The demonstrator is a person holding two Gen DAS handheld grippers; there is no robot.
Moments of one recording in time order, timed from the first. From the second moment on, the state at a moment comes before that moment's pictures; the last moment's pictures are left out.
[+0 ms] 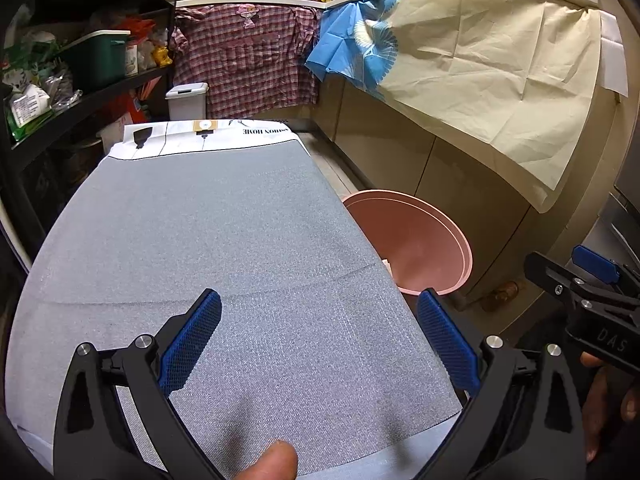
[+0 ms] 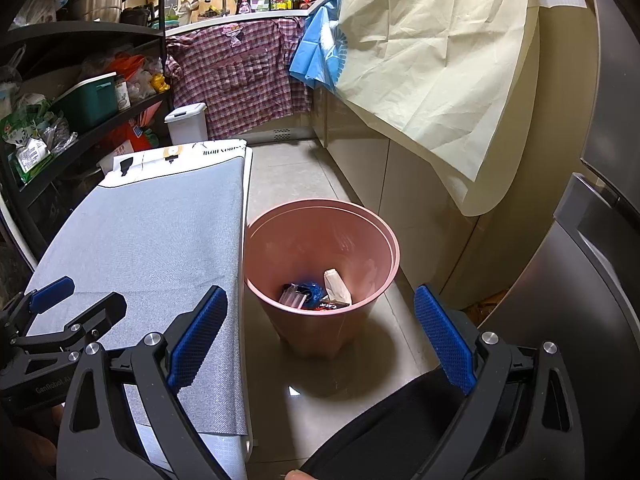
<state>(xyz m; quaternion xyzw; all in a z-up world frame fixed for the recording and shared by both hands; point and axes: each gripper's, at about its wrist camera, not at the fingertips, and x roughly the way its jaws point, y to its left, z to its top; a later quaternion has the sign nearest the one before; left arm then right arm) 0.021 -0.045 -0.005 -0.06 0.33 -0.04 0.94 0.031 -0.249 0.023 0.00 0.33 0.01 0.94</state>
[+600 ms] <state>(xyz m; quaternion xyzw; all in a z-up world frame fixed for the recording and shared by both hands) 0.023 -0.044 -0.005 -0.06 0.33 -0.04 0.94 0.031 -0.249 0.023 0.00 0.33 0.01 0.94</state>
